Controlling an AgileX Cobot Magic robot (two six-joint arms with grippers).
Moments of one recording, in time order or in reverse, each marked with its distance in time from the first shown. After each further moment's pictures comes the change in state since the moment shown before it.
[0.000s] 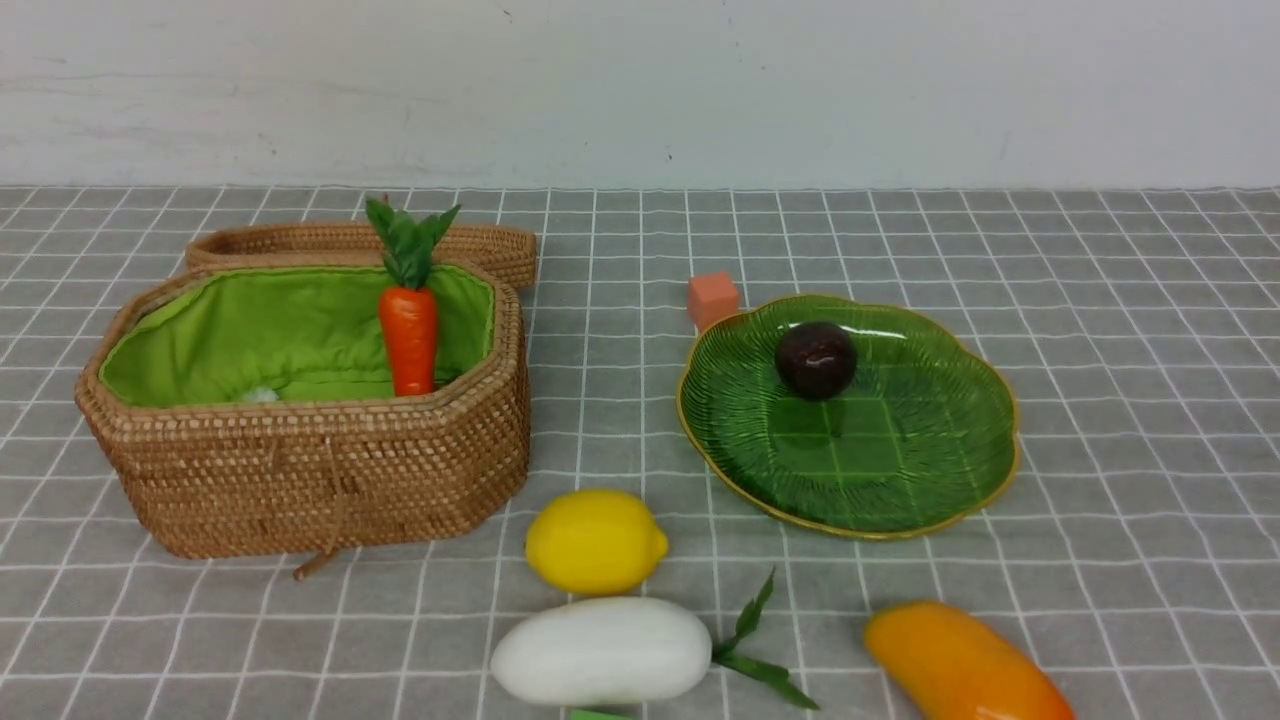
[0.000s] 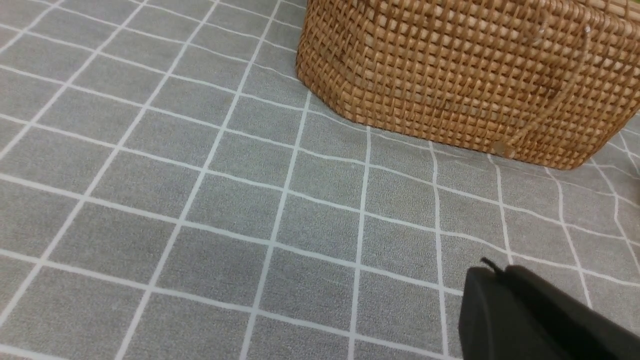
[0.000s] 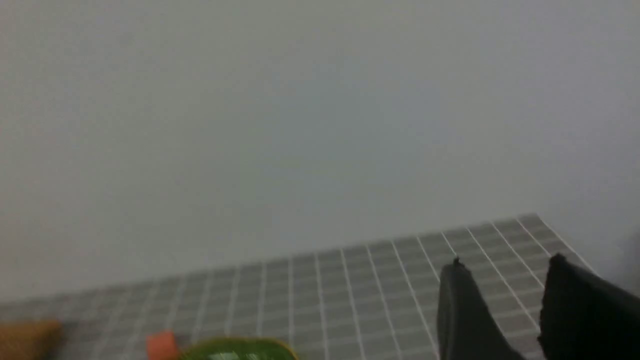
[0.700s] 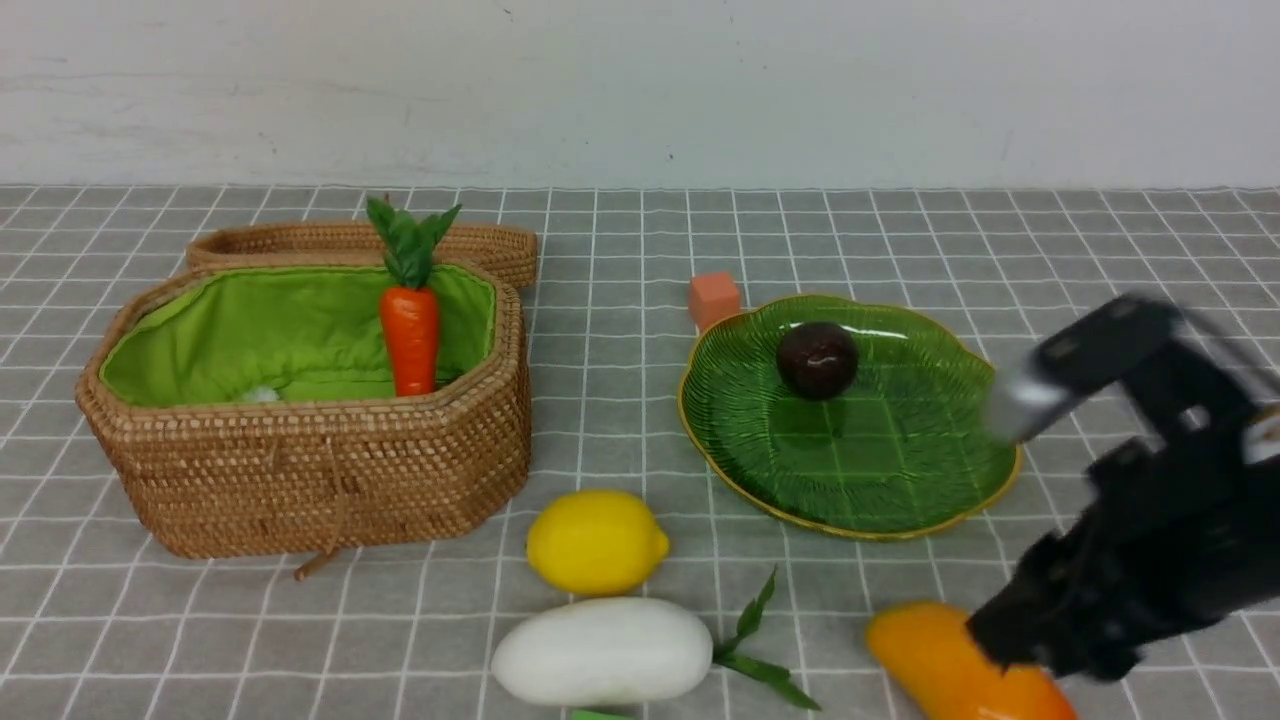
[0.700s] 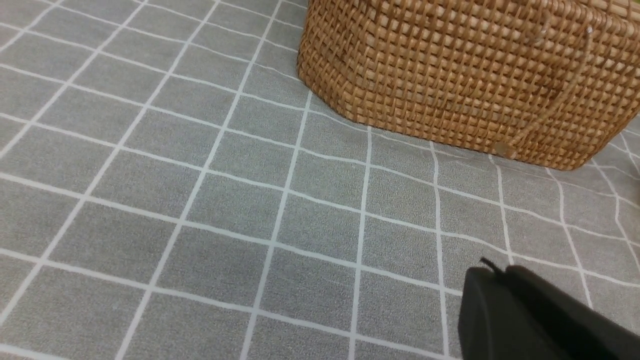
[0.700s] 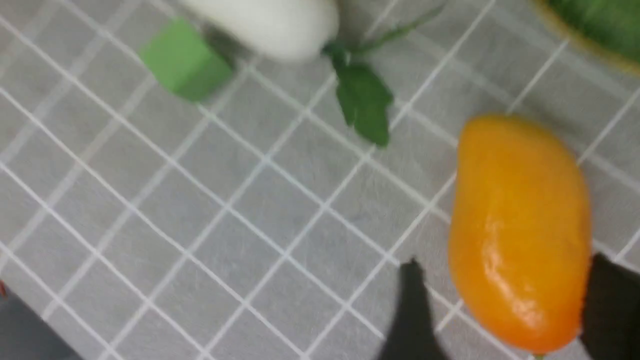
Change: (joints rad) right arm 0.389 0.719 -0.004 0.456 0.381 -0.617; left arm 0.000 0.000 0.000 0.000 0.000 -0.003
